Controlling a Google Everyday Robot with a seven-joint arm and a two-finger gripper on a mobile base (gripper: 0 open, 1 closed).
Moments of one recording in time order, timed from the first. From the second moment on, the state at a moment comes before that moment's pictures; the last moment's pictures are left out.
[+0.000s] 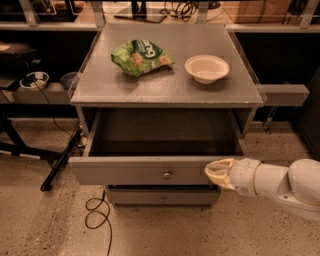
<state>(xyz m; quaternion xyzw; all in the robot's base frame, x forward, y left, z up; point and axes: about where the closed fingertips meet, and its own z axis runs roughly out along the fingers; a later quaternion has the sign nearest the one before) 0.508 -0.170 0.674 -0.43 0.76 0.16 0.46</state>
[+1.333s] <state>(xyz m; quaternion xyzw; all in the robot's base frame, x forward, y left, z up) 0.551 -0.149 0.686 -0.46 0.74 0.17 0.46</state>
